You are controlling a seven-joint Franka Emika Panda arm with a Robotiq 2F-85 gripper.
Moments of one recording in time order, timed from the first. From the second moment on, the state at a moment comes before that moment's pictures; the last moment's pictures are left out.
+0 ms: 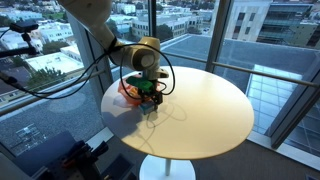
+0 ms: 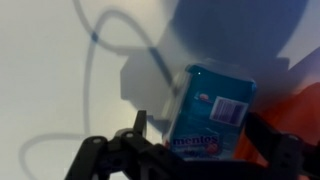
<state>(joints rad) 0.04 0.37 -0.01 -2.14 -0.06 2.37 0.04</state>
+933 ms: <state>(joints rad) -0.01 0.36 -0.03 -2.14 -0.06 2.38 0.00</state>
